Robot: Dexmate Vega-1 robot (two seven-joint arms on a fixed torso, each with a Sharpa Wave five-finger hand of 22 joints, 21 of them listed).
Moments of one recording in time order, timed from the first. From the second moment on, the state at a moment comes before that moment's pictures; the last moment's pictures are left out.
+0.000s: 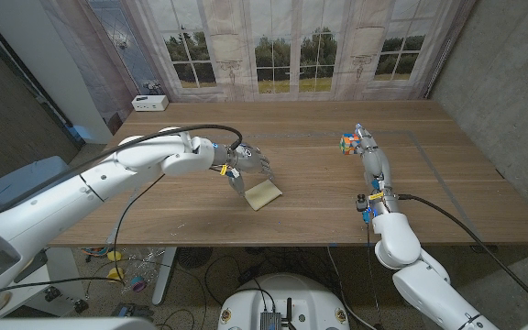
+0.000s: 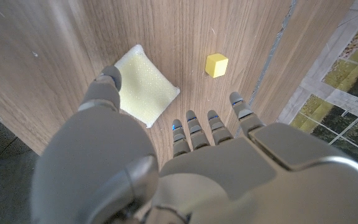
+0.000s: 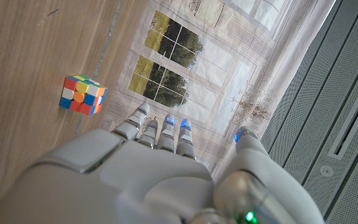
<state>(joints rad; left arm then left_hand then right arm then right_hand) 0.63 0.95 0.64 -1.99 1.02 -0.42 -0.54 0.79 -0.17 0.31 -0.17 0.43 0.11 -0.13 0.20 0.18 0.17 -0.12 0.22 0.20 0.06 -0.03 0.18 0.17 0.08 0.14 0.34 0.18 -1.35 -0.49 -0.29 -1.88 0.21 0.37 -0.44 0.20 0.09 0.31 -0.04 0.18 0.14 -0.04 0.19 0.17 0.11 0.03 0.20 0.19 -0.02 0.01 0.20 0.18 0.13 -0.01 0.19 0.17</state>
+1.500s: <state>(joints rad) 0.55 0.88 0.75 -1.88 1.03 -0.45 -0.56 0.81 -0.17 0.22 -0.15 0.46 0.07 -0.11 0.19 0.18 0.13 -0.12 0.22 0.20 0.04 -0.02 0.18 0.17 0.08 0.16 0.32 0.19 -1.30 -0.49 -0.31 -1.81 0.27 0.37 -0.41 0.19 0.10 0.31 -0.04 0.18 0.15 -0.04 0.19 0.17 0.12 0.04 0.20 0.19 -0.02 0.01 0.20 0.19 0.13 -0.01 0.19 0.17</state>
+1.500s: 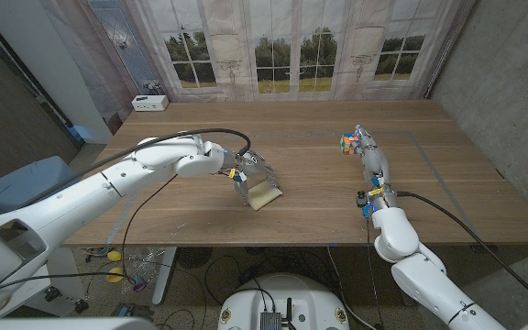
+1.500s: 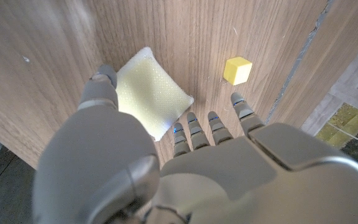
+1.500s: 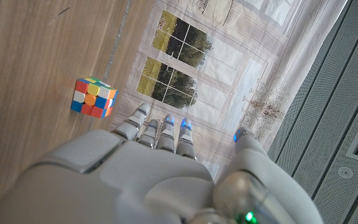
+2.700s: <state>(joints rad) 0.58 0.87 0.78 -1.86 1.10 -0.42 -0.44 0.98 -0.04 0.15 -0.13 0.49 0.39 -0.16 0.27 0.19 0.47 -0.21 0.30 0.21 0.23 -0.04 0.21 0.17 0.18 0.11 0.32 0.19 -1.30 -0.50 -0.30 -1.82 0.27 0.35 -0.44 0.19 0.11 0.31 -0.04 0.18 0.16 -0.04 0.19 0.17 0.13 0.04 0.20 0.19 0.00 0.02 0.20 0.19 0.14 -0.01 0.19 0.17</state>
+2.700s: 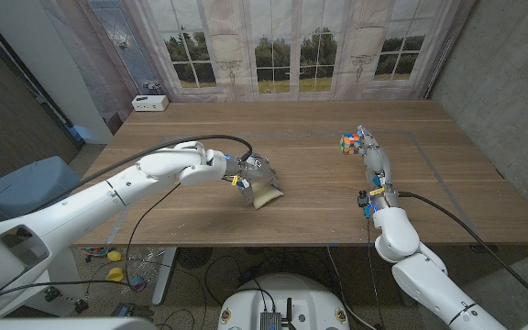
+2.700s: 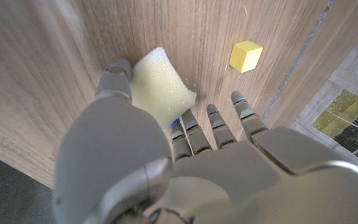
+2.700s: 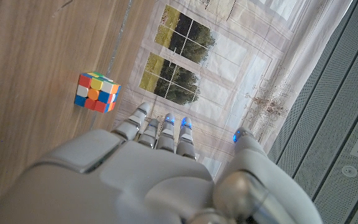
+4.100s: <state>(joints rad) 0.60 0.90 0.69 -1.89 1.23 -0.19 -0.28 0.97 -0.03 0.11 -0.10 0.43 0.42 -0.17 0.24 0.20 0.48 -0.21 0.28 0.21 0.24 -0.04 0.20 0.17 0.18 0.11 0.31 0.19 -1.30 -0.50 -0.30 -1.85 0.25 0.35 -0.44 0.19 0.11 0.31 -0.04 0.18 0.16 -0.04 0.19 0.17 0.13 0.05 0.20 0.19 0.00 0.02 0.20 0.19 0.14 -0.01 0.19 0.17</state>
